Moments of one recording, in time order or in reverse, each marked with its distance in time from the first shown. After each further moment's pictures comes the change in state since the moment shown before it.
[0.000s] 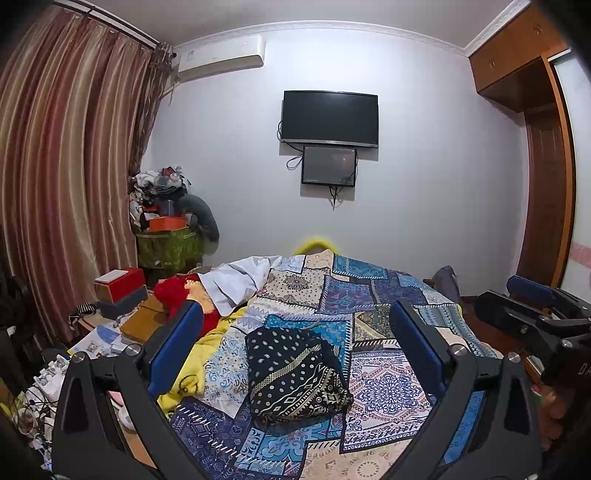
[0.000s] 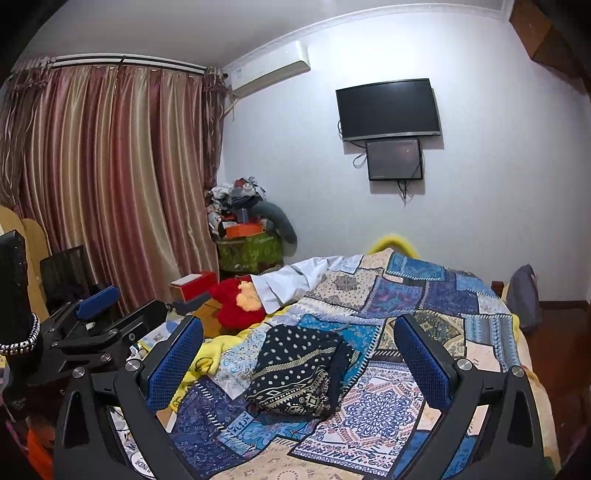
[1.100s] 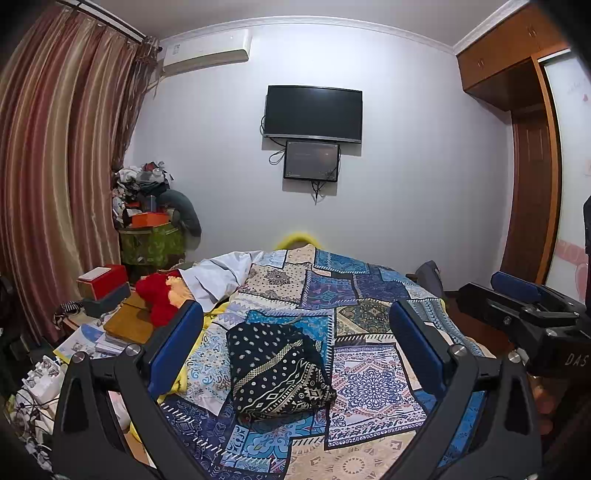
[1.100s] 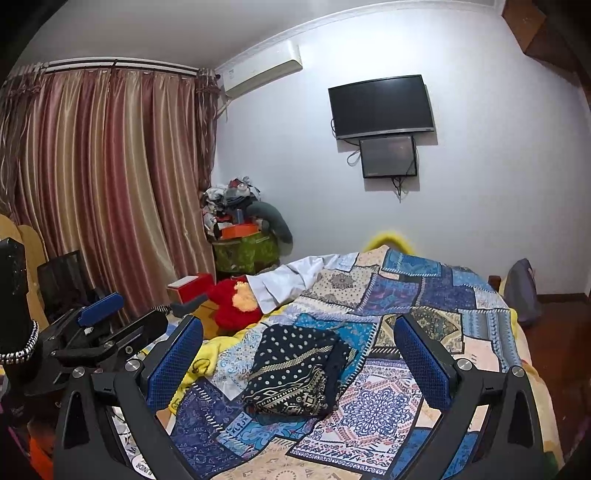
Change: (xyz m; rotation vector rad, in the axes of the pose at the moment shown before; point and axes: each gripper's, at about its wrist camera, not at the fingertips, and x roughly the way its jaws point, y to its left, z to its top) left arm 0.002 0.000 -0.001 0.003 0.023 -0.082; right arm 0.005 -0.004 0.000 0.022 0.003 -0.021
